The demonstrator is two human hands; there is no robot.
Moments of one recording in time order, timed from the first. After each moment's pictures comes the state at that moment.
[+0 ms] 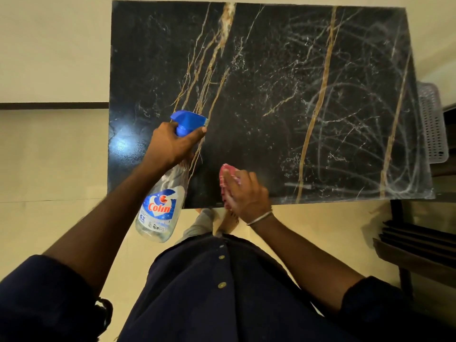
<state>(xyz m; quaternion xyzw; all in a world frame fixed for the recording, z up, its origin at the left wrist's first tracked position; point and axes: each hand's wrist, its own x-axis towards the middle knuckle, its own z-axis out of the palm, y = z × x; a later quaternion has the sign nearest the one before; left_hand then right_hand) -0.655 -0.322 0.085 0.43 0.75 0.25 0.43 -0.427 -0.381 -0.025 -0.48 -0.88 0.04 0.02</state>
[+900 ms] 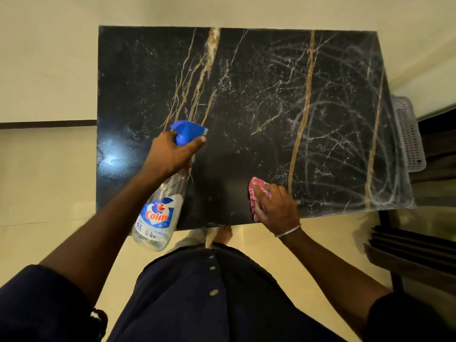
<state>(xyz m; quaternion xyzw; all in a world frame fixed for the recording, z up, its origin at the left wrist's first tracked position) -0.652 -0.284 0.092 0.43 0.74 0.24 0.45 -0.339 -0.347 -0.033 -0.51 -0.86 0.03 0.00</state>
